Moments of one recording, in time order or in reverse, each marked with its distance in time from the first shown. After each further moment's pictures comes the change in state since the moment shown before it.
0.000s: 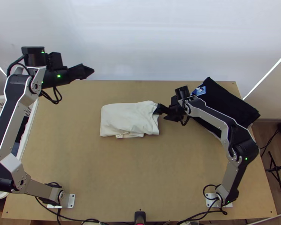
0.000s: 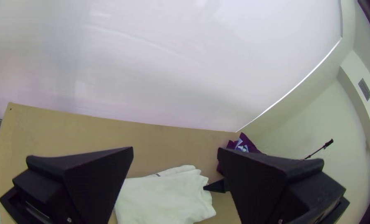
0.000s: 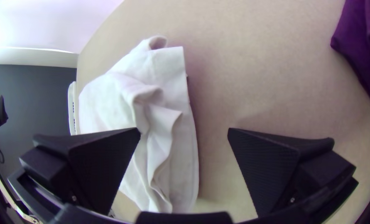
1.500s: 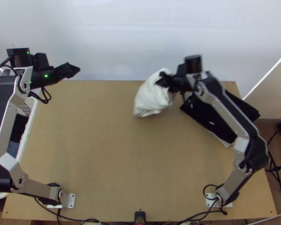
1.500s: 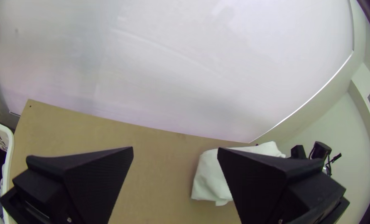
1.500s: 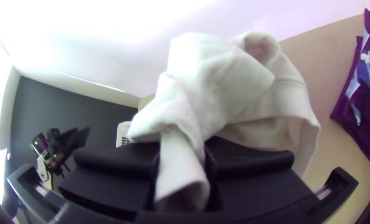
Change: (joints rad) left arm 0.125 -0.007 -0.026 -0.003 -0.006 0.030; right arm 0.031 -0.147 0.420 -0.154 0.035 0.202
